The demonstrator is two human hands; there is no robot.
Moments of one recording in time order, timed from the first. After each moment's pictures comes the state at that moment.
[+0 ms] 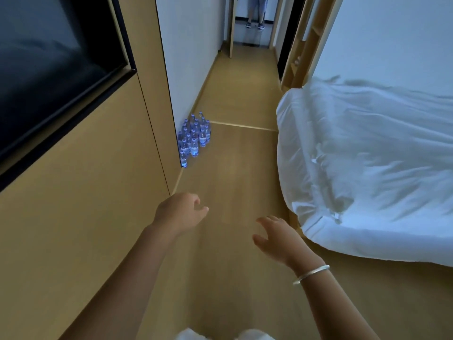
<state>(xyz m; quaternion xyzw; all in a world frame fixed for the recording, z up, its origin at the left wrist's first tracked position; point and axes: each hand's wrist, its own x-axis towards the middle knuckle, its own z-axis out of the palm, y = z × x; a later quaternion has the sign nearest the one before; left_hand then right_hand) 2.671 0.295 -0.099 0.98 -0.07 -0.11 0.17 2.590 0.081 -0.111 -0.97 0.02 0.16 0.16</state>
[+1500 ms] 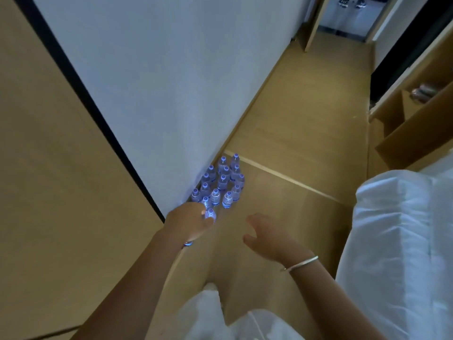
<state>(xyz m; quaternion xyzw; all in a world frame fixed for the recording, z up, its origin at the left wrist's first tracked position) 3.535 0.214 -0.171 0.95 0.07 -0.21 0.20 3.536 0.017 -0.165 -0.94 -0.15 0.28 0.13</state>
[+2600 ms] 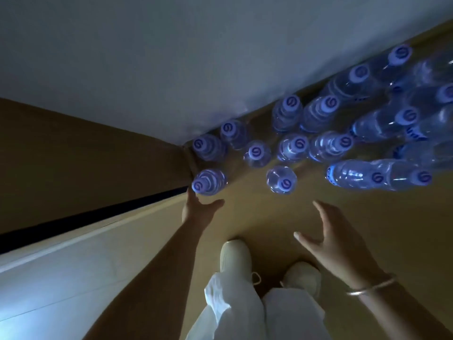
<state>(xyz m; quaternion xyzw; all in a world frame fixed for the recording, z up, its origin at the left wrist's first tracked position) 3.649 0.246 -0.838 0.53 0.71 -0.08 0.46 3.835 0.059 -0.767 -0.85 -0.30 0.41 0.12</state>
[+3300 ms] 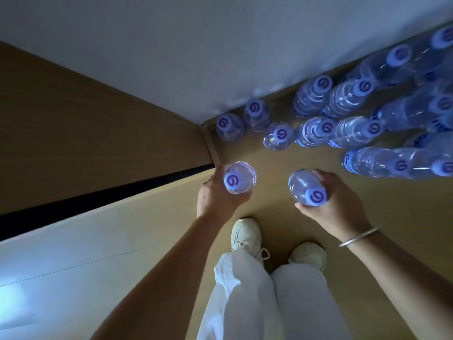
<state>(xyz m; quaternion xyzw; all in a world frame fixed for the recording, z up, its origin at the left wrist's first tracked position) 3.650 0.237 -0.781 0.67 0.62 -0.10 0.39 3.823 0.098 -0.792 -0.85 -0.37 0.32 0.18</state>
